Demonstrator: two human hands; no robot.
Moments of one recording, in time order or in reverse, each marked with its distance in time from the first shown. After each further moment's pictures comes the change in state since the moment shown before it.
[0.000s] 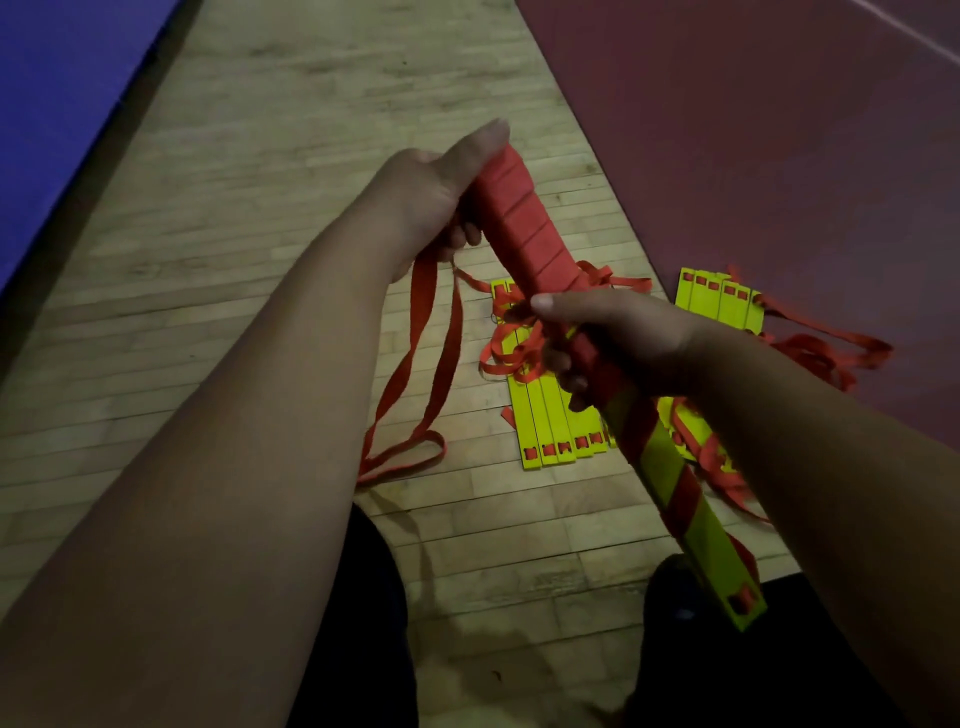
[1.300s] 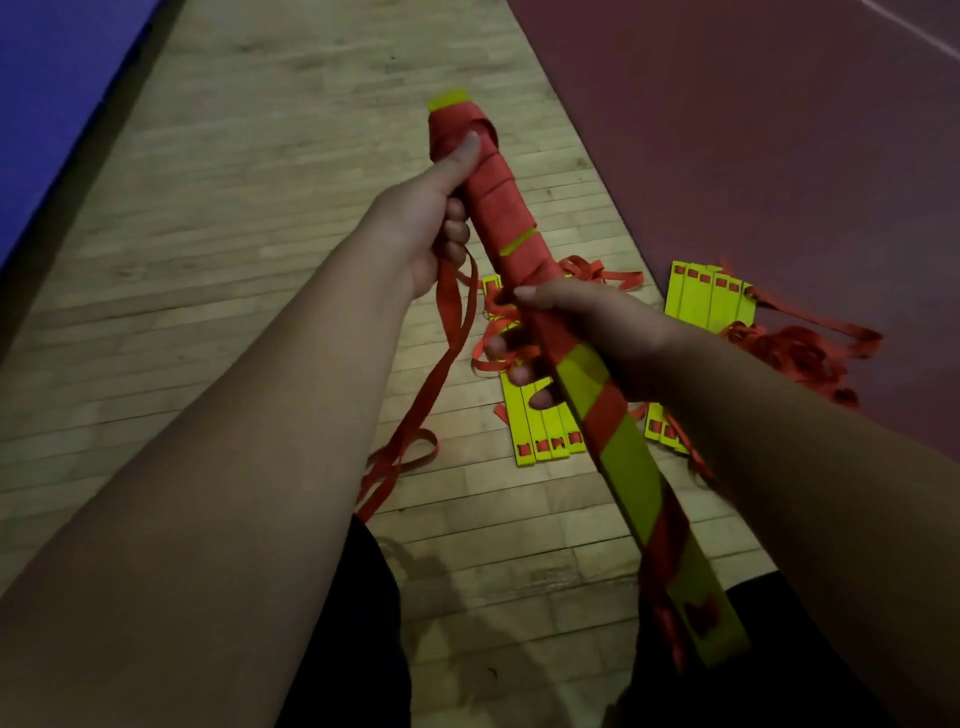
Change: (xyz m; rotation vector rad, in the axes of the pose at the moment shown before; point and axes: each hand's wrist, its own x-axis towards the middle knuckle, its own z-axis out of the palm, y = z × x) left_hand 0.020 -0.022 0.029 -0.465 0.043 -0.244; right_hand 0.013 0.010 0.003 0.234 -0.034 0.028
